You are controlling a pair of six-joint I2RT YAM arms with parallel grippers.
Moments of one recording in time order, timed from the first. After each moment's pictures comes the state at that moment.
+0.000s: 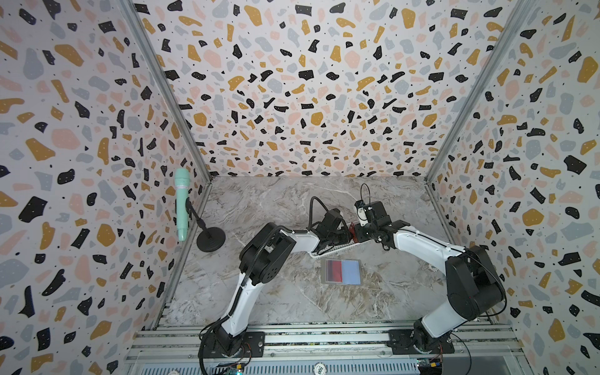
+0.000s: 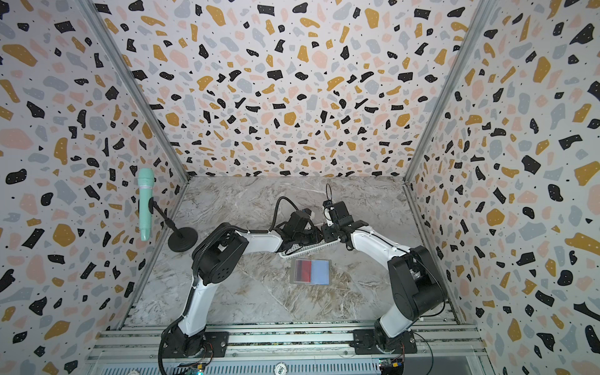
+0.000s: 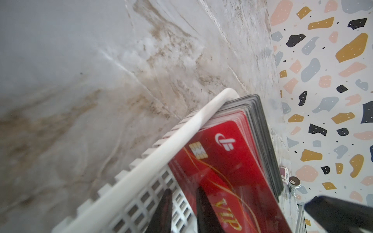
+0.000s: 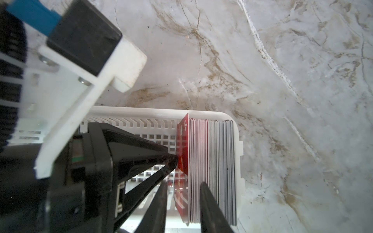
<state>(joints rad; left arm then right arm) -0.77 2.21 1.36 0.18 0.28 -0.80 0.46 1.59 1.00 -0.31 0.04 0.05</state>
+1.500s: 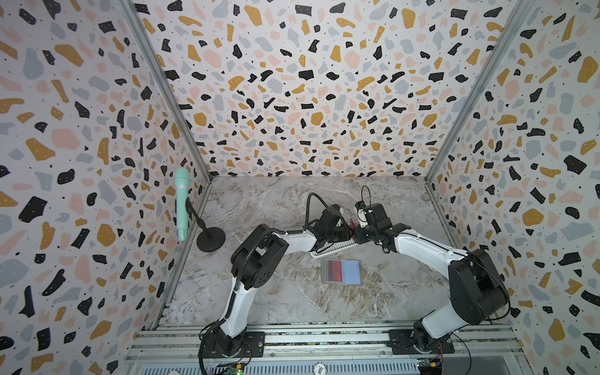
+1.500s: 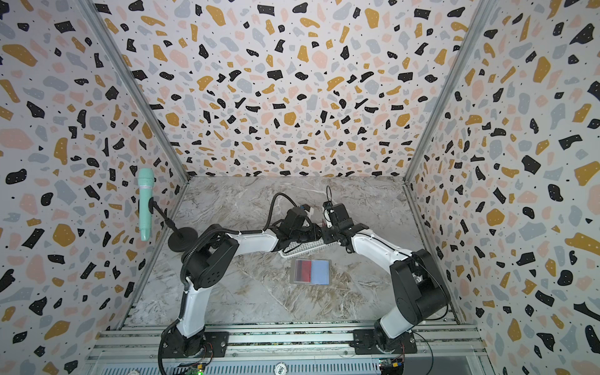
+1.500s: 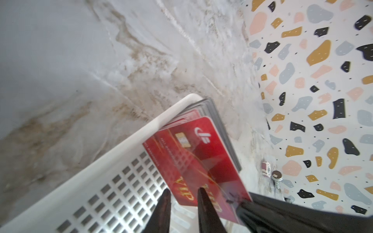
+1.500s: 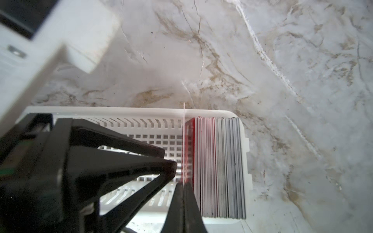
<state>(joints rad) -0.77 2.08 1.32 0.19 0.28 -0.77 0.48 1.53 0.96 -0.27 0.05 0.08</state>
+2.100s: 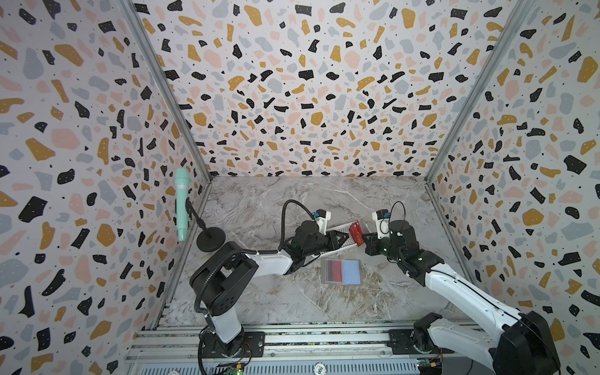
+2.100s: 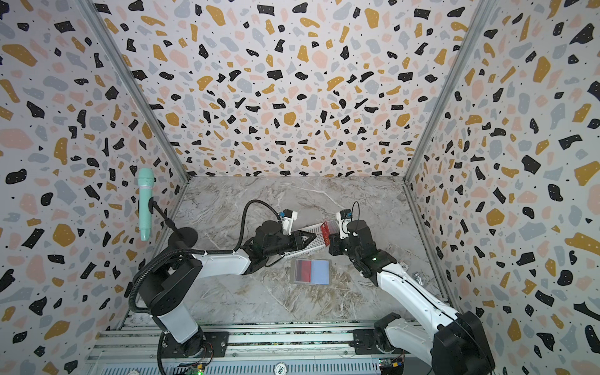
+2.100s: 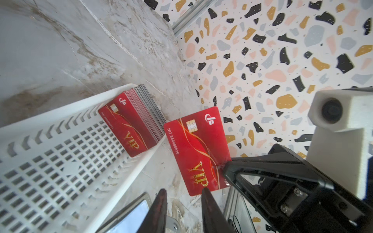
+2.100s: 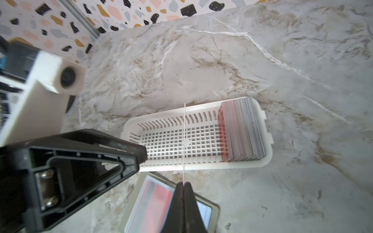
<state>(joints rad) -0.77 1.71 0.78 0.68 0.37 -0.90 0.47 1.02 0.63 -0.14 -0.17 0.37</state>
